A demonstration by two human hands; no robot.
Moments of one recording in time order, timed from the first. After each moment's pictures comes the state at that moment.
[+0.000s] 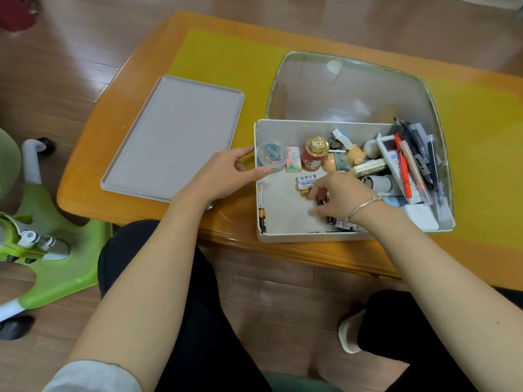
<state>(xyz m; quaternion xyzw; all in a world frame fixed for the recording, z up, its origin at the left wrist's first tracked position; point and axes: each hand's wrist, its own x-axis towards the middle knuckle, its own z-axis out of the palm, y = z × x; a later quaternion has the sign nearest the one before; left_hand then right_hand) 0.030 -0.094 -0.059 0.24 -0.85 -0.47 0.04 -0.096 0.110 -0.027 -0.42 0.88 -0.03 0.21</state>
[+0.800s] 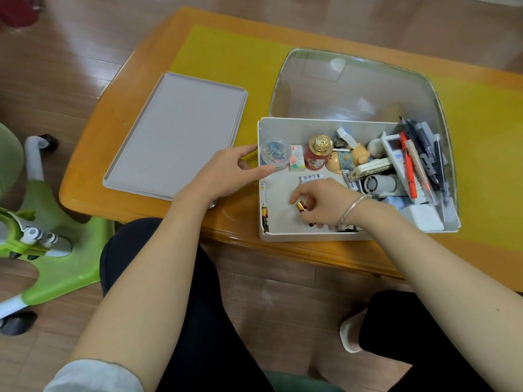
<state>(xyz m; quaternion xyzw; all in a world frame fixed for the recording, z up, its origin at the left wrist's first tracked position) 0.028 -0.096 -0.064 0.24 -0.85 -0.46 0.04 -0.081 0.096 -0.031 -0.44 0.83 -0.09 0.33</state>
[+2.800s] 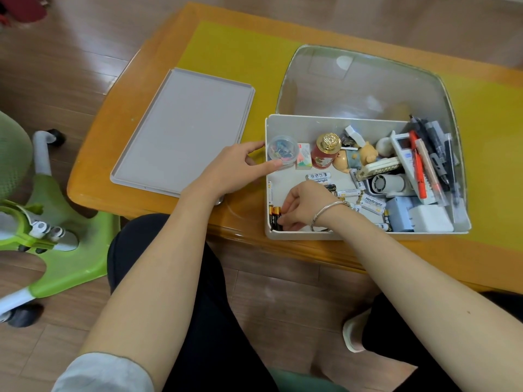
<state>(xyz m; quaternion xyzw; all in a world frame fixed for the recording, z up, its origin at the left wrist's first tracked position) 0.026 -0.098 -0.065 0.24 -0.85 -0.47 0.04 -0.048 0.063 -0.044 -0.25 0.84 -0.20 0.44</state>
